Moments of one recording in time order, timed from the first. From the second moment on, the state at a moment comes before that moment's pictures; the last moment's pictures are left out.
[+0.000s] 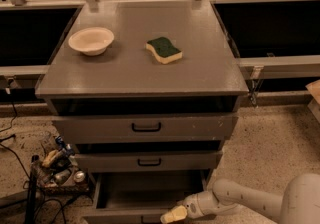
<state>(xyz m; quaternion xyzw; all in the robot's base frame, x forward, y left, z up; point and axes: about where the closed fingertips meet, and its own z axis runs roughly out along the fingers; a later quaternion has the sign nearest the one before) 0.411 -0.054 0.240 -0.23 0.85 0.46 0.09</state>
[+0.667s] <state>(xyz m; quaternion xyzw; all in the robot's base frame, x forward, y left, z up) 0.401 -0.065 0.236 -0.23 0.85 0.46 0.09</state>
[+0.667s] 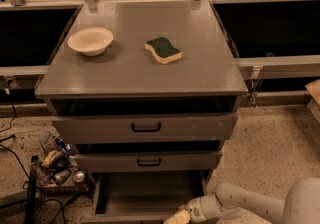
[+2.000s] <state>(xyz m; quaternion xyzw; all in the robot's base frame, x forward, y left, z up) 0.381 -0.076 0.237 -0.24 0.85 0.47 0.08</state>
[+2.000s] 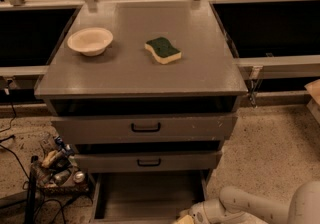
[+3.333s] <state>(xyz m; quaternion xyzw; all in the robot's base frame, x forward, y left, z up) 0.361 -0.082 0.237 -0.25 0.84 0.48 0.07</state>
